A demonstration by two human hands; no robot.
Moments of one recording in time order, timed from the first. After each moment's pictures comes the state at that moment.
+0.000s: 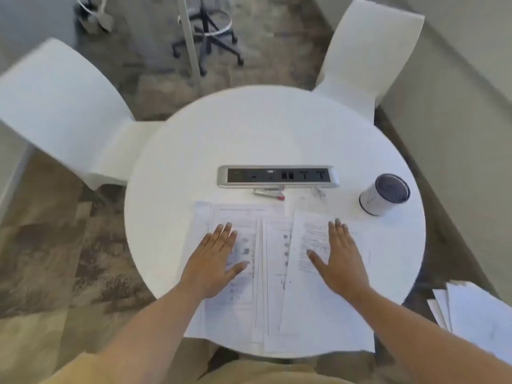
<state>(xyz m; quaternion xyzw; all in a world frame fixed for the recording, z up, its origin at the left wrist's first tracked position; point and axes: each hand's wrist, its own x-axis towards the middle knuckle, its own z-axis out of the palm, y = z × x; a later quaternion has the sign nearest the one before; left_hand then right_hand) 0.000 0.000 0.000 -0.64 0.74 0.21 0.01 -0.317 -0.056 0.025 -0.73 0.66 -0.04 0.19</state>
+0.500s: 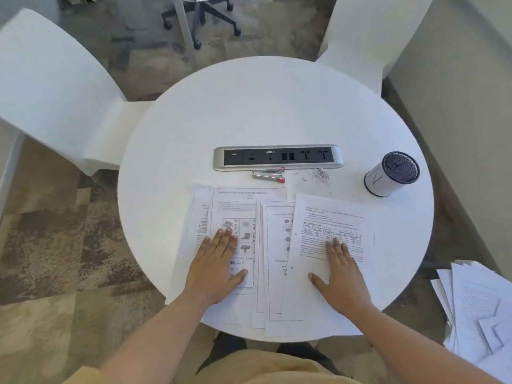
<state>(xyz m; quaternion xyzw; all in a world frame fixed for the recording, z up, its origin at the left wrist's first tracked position) -0.017 0.031 -0.035 -0.67 0.72 0.19 0.05 -0.331 -0.003 -0.013 -0.70 0.66 0.07 0.25</state>
